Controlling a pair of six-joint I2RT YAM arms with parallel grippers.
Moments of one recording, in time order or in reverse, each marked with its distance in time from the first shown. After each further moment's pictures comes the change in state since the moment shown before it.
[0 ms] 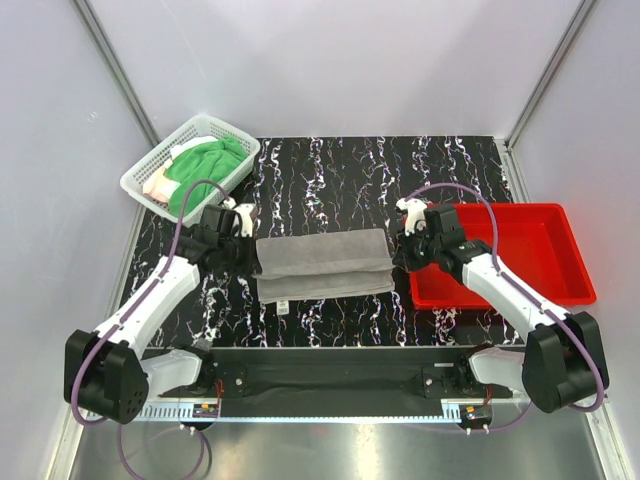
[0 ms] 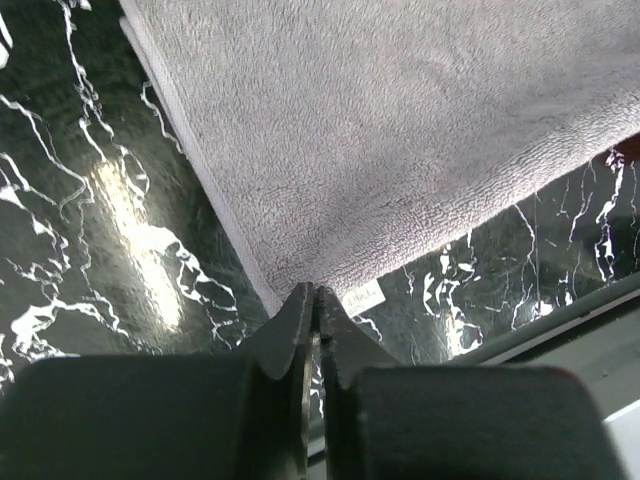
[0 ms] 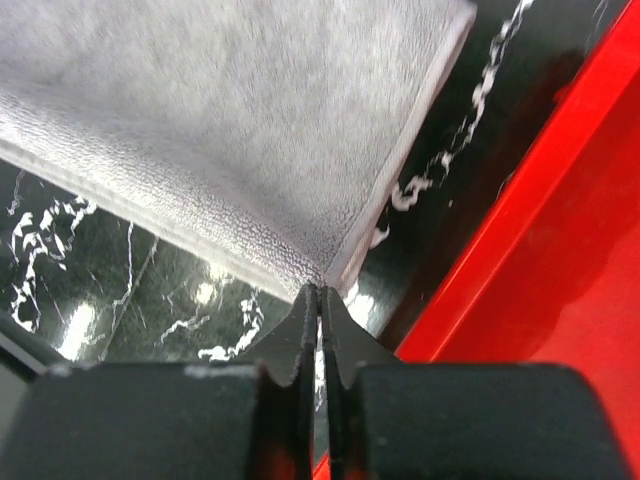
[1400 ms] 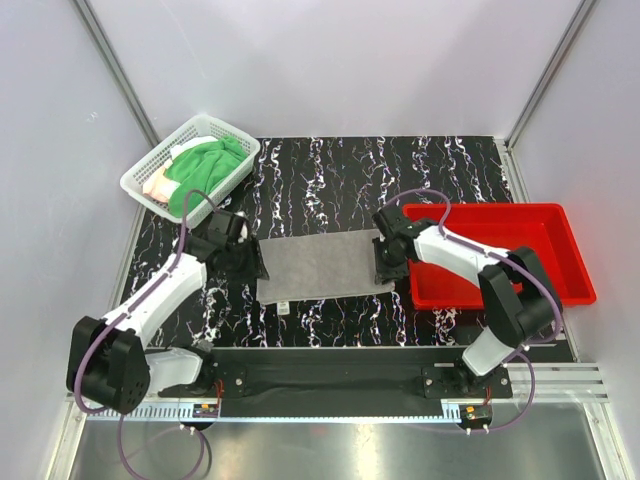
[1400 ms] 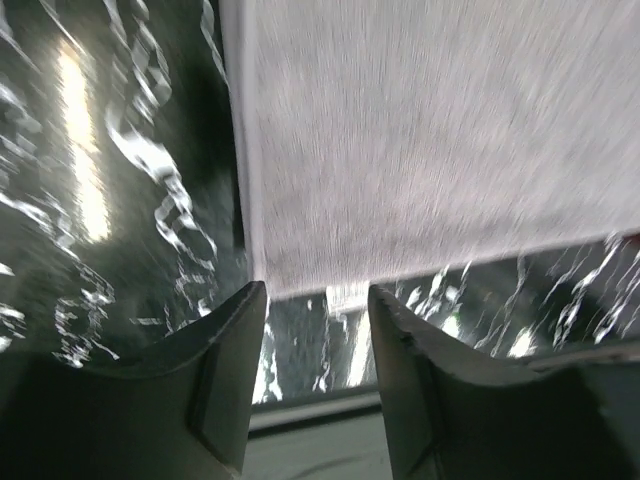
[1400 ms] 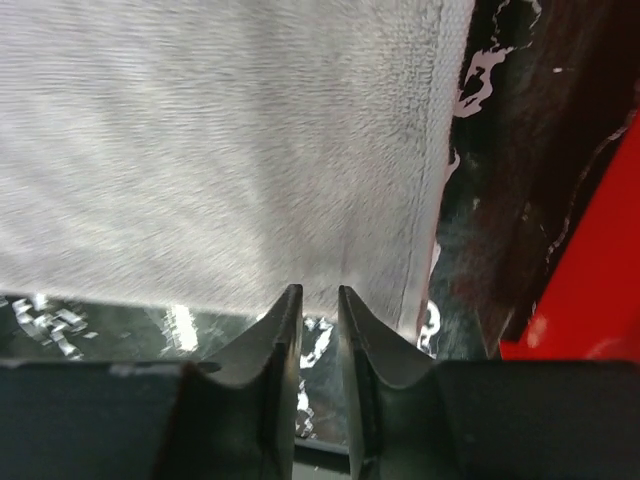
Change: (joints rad) left arm -0.050 0.059 -0.035 -0.052 -0.133 -0.346; right arm 0.209 0.403 0.230 -0.271 0.254 0.513
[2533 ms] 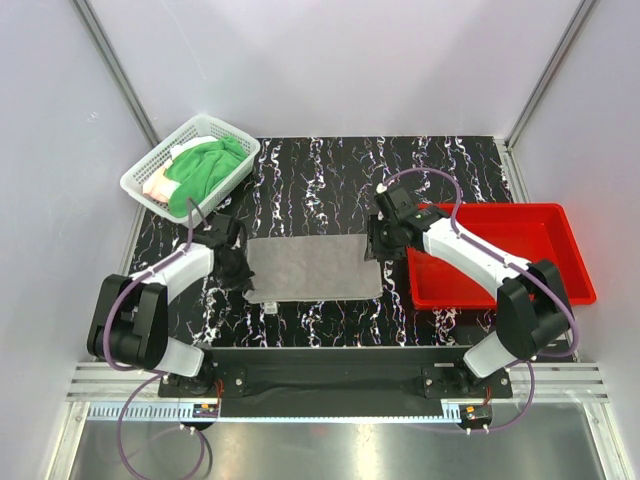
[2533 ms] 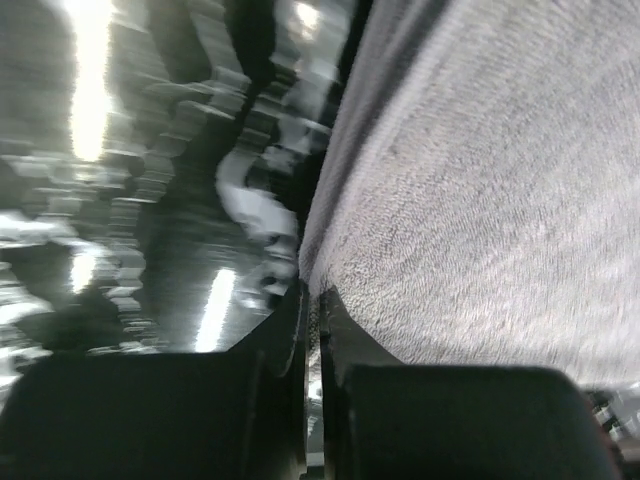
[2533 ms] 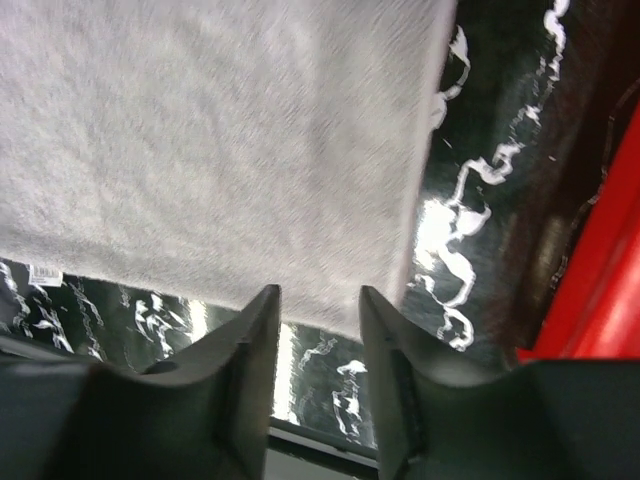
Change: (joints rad) left arm 0.126 0.222 -0.061 0.119 -0.034 -0.079; right arm 0.003 -0.092 0.129 -0.025 -0.003 0.006
